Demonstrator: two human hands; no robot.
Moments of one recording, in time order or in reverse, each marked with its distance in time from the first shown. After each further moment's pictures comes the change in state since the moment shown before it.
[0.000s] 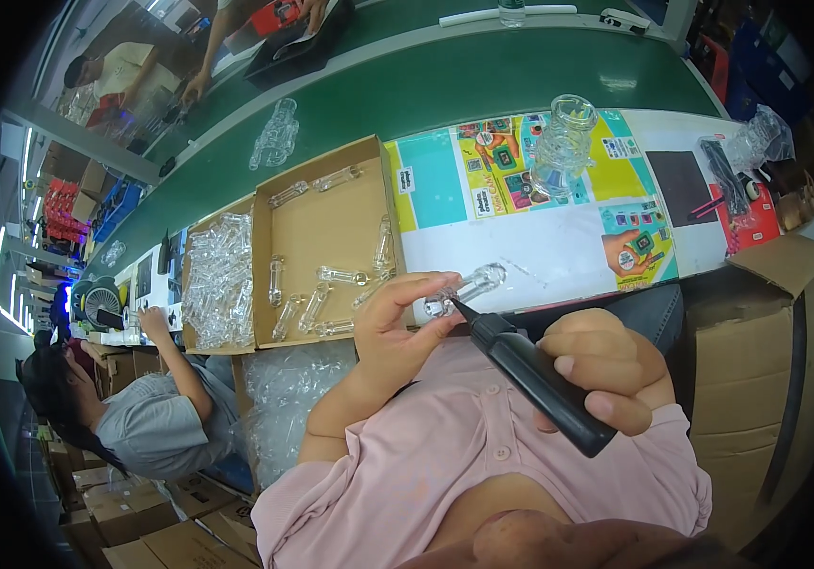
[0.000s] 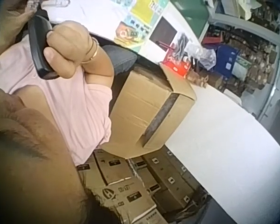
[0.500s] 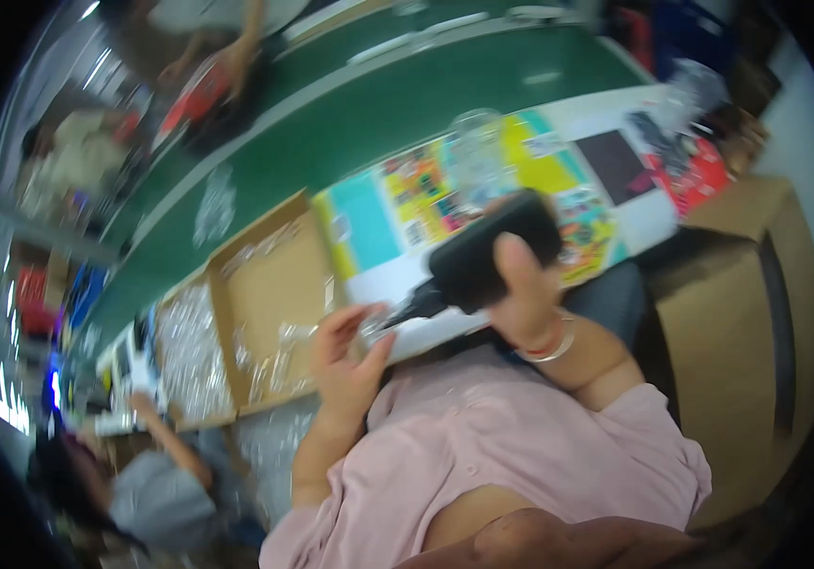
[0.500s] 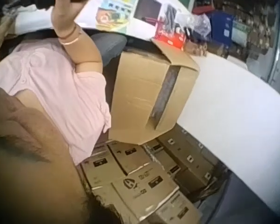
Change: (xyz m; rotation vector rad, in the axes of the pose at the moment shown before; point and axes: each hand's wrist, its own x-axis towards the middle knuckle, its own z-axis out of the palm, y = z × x) left_hand 0.004 -0.021 0.004 0.114 0.077 -0.116; right_hand -0.020 0.028 0.006 0.083 0.762 1.058
